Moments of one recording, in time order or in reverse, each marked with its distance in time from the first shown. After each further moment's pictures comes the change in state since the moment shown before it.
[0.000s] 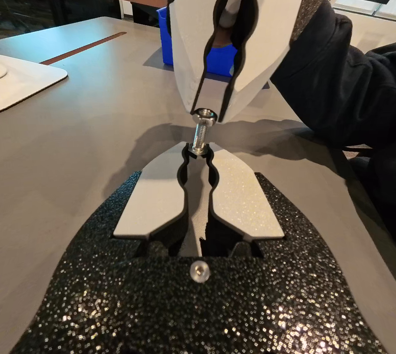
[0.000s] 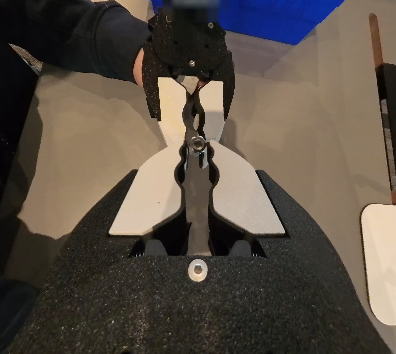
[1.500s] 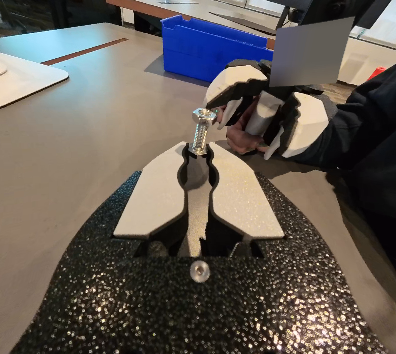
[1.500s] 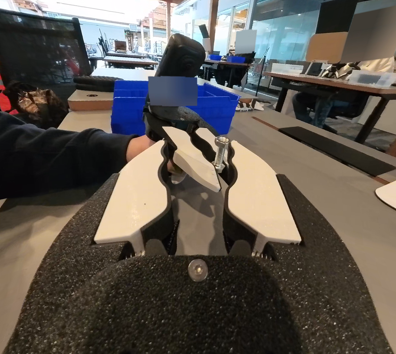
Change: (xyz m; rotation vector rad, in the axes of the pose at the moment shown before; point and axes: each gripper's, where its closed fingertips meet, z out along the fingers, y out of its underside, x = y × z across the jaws) left arm -0.003 -0.005 -0.004 0.043 0.016 -0.051; right arm -0.017 -0.013 -0.001 0.785 0.447 0.234
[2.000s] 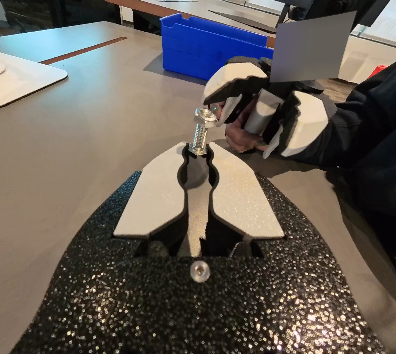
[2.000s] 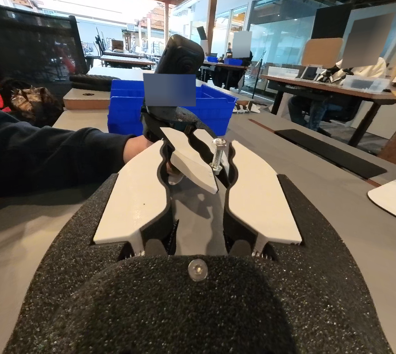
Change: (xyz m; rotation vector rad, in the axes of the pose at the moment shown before) left arm 0.001 0.001 0.001 -0.006 0.002 0.003; right arm 0.002 -0.001 0.000 0.006 0.013 -0.024
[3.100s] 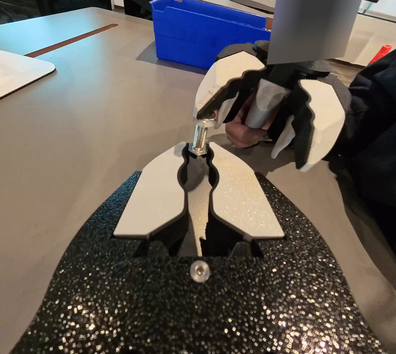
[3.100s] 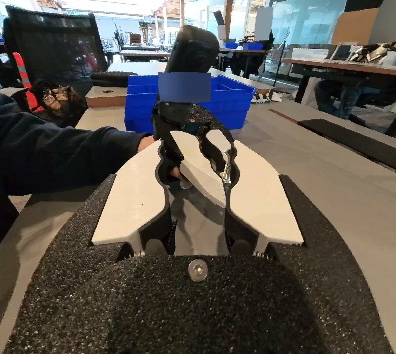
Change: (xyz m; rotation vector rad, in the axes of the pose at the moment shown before) left arm 0.005 0.008 0.006 -0.061 0.014 0.029; right arm -0.011 0.002 0.006 -0.052 -0.086 0.072
